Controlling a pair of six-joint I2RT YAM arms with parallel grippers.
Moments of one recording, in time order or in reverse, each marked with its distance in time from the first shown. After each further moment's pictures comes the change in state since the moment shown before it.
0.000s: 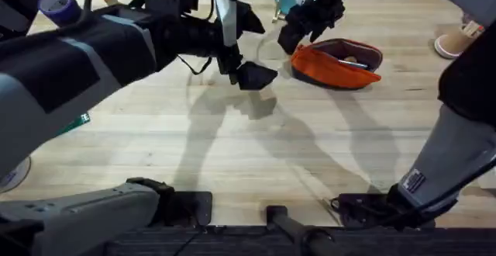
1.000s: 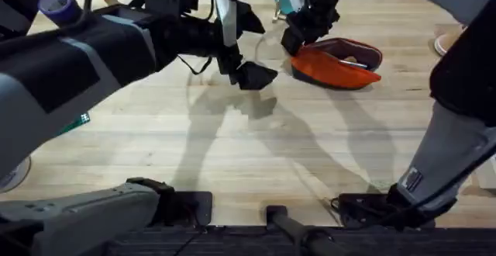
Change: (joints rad) left arm 0.000 0.000 0.000 0.000 0.000 0.000; right arm 0.000 0.034 -0.024 0.028 -0.001 0.054
